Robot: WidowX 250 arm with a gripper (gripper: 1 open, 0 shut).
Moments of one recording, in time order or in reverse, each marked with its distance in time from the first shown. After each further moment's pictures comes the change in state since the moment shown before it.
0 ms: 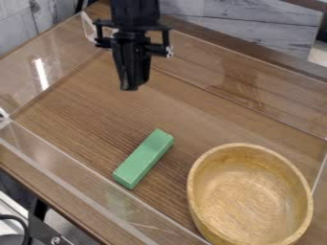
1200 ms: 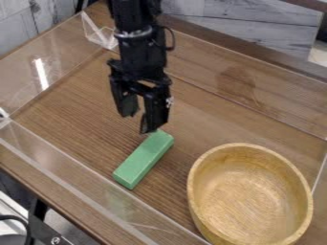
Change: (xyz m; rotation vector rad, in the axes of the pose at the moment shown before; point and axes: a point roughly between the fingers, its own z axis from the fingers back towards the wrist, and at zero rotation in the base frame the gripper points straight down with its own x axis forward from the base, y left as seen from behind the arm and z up) arm 0.012 0.003 -0.052 0.064 -0.070 -0.164
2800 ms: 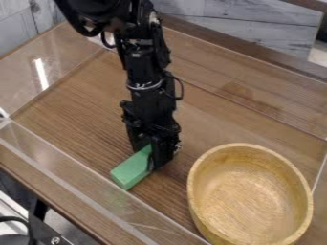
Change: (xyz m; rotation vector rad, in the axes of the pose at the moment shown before) arm -0.001 -0.012 -0.053 -0.027 0.004 -0.004
